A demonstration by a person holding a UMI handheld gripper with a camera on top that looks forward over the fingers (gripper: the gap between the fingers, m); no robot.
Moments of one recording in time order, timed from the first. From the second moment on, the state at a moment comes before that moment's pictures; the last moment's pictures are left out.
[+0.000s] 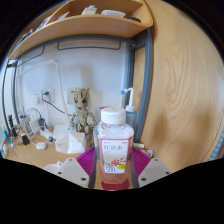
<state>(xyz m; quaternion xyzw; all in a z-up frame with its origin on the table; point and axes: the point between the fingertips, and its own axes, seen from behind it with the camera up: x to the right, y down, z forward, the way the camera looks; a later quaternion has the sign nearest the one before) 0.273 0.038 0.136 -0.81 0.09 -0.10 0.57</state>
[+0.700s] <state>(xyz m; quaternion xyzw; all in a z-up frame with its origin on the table) 0.261 -0.006 0.064 -0.83 0.09 -0.06 0.55</state>
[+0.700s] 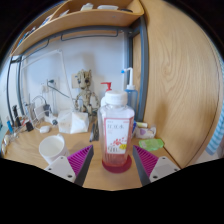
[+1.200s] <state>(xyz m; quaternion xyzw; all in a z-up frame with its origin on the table) 0.211 -0.135 0.141 -0.88 0.06 0.00 0.47</state>
